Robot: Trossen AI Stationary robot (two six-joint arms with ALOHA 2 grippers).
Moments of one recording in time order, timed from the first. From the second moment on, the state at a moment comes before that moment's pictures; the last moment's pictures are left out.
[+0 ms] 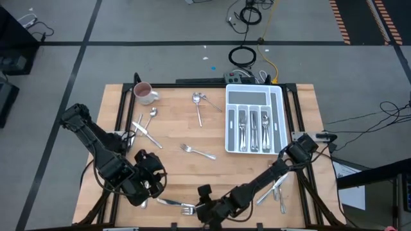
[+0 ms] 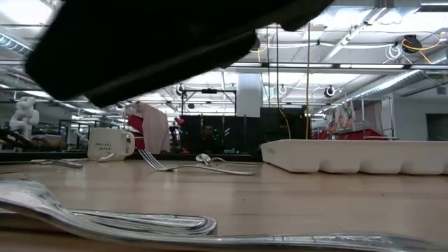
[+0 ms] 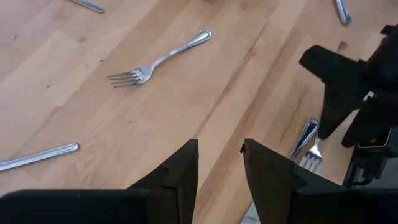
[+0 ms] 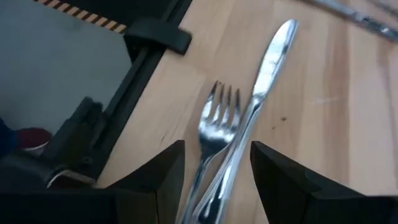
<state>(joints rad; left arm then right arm) -0.79 1.44 1.29 -1.10 -0.57 -1.30 0.60 2.26 1.67 -0.21 0.29 0.16</state>
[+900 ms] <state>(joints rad) -0.80 1.44 1.29 -1.11 -0.58 -1.40 0.59 2.36 1.67 -0.13 0.23 0.24</state>
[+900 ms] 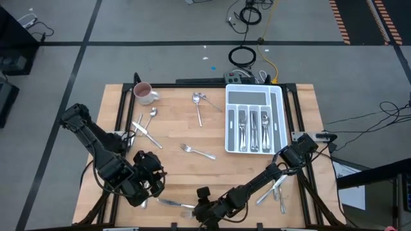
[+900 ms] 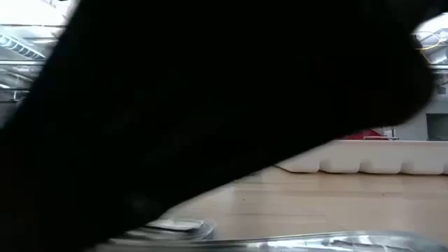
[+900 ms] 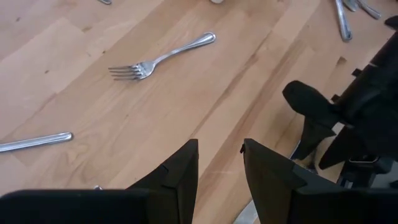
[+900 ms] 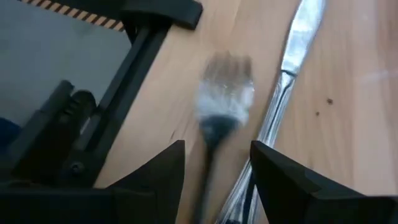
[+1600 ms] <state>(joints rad) -0.80 1.44 1.29 -1.11 -0.59 -1.41 0.56 2.36 1.68 -0.32 0.30 0.38</state>
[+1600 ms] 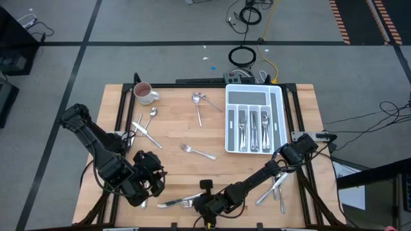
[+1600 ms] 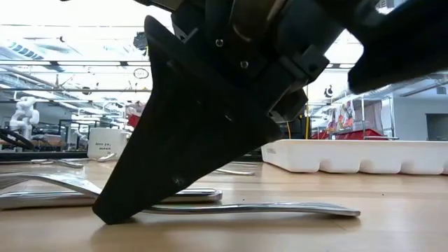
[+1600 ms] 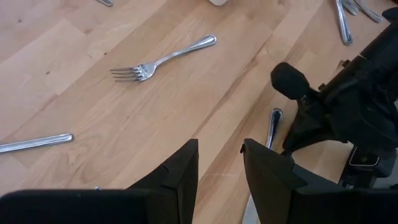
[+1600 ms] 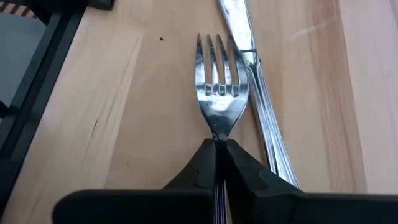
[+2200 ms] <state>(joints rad) -0.80 1.44 1.29 -1.11 -0.64 -1.44 0.56 2.24 1.66 -0.50 0.30 0.40</state>
